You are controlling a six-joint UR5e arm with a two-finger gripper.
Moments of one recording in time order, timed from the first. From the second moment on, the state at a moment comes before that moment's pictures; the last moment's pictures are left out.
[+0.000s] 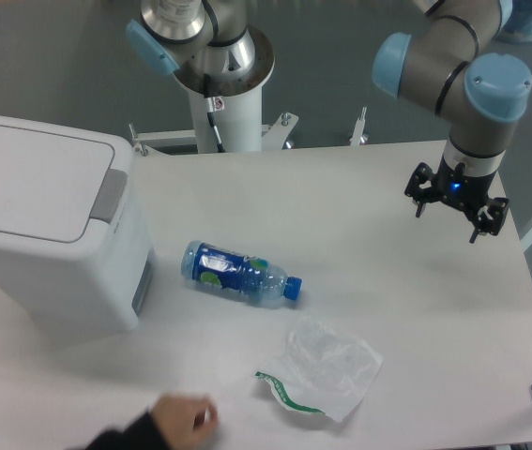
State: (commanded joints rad) arm 2.86 -1.92 -1.63 -1.03 1.52 1.47
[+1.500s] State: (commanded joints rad) arm 2.85 -1.86 -1.68 -1.04 1.39 1.31
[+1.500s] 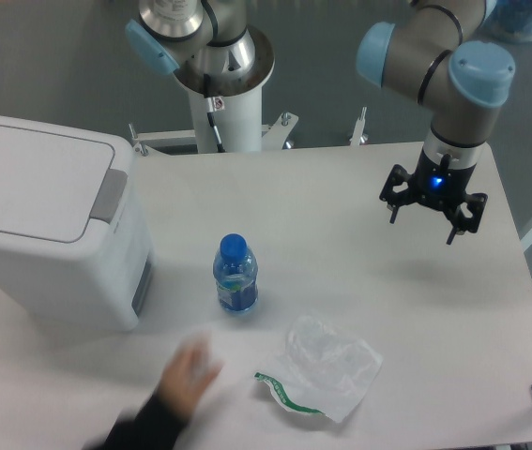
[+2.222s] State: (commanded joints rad) arm 2.58 -1.80 -1.36 -1.55 1.24 0.83
